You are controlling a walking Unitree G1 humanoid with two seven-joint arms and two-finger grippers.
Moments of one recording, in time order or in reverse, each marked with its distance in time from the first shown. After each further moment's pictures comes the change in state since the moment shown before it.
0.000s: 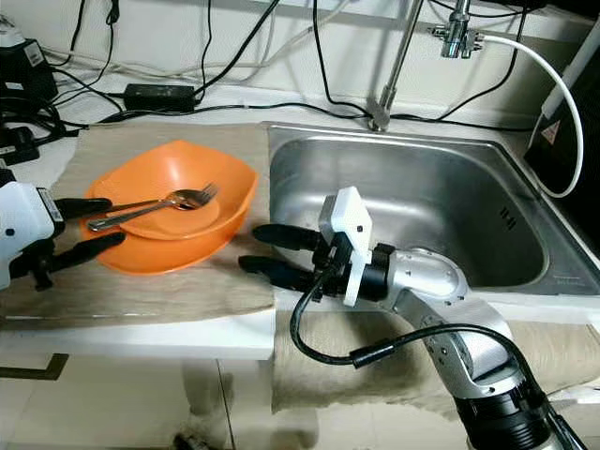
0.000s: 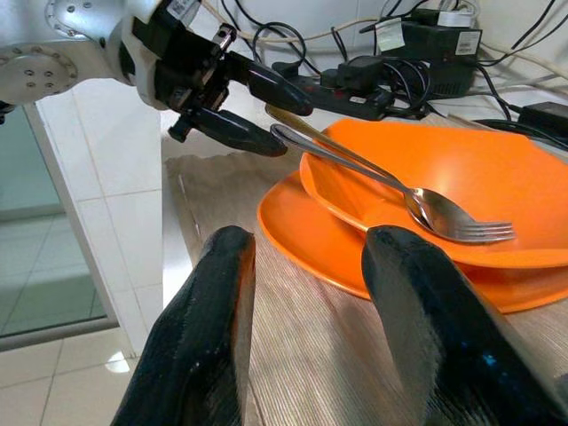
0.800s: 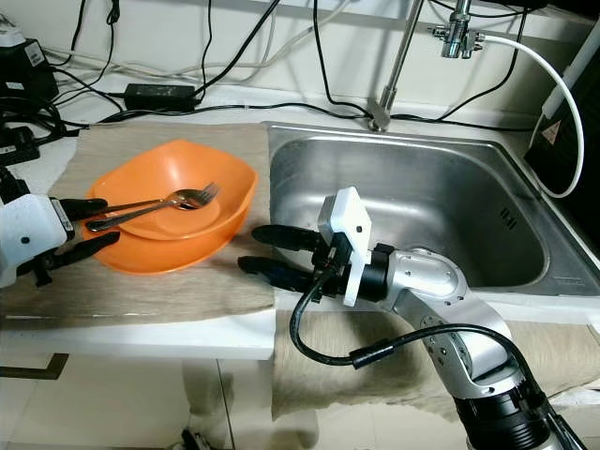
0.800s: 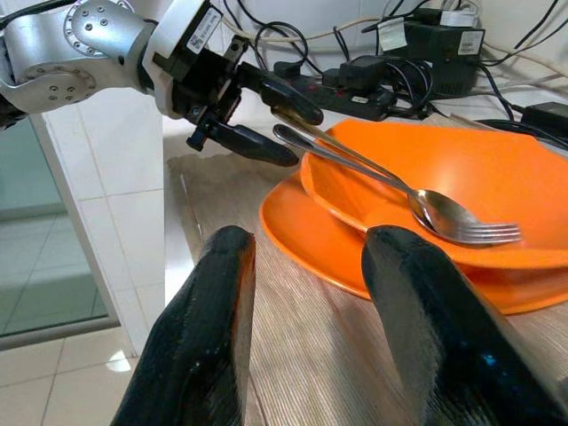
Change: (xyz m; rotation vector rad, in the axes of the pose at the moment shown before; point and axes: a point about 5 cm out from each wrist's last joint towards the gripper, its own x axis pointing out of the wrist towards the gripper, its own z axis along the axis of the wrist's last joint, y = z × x) left arm 0.007 0.001 -0.011 0.102 0.036 0.007; right arm 0.000 0.000 0.000 0.000 0.000 0.003
